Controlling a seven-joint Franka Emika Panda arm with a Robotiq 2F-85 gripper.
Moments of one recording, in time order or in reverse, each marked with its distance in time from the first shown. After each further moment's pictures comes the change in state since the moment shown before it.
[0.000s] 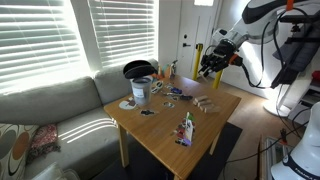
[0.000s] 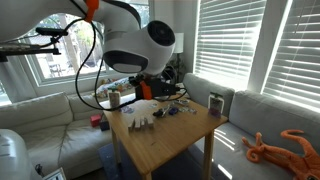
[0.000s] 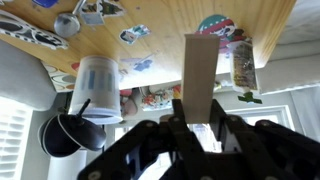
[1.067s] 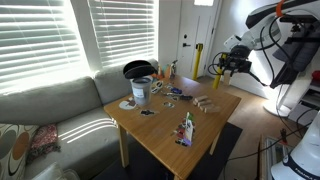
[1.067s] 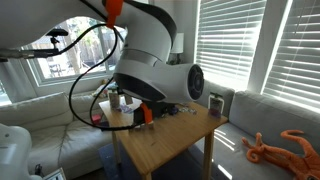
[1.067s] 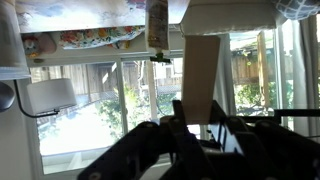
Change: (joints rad) arm -0.255 0.135 -0.065 0.043 0.137 -0.645 -0.402
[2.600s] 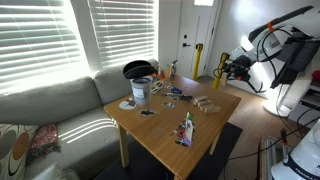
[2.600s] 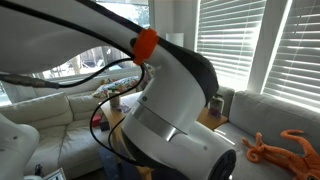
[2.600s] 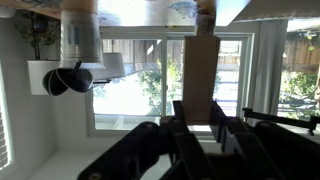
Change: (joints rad) arm -0.246 0.204 -0.022 0.000 0.122 -0.040 -0.276
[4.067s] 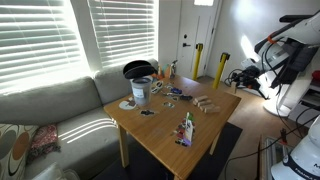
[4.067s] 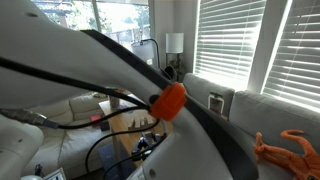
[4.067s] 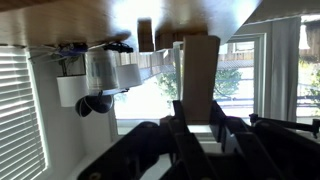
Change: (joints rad) arm -0.131 0.173 -0.082 0.026 -0.090 -0.061 -0.124
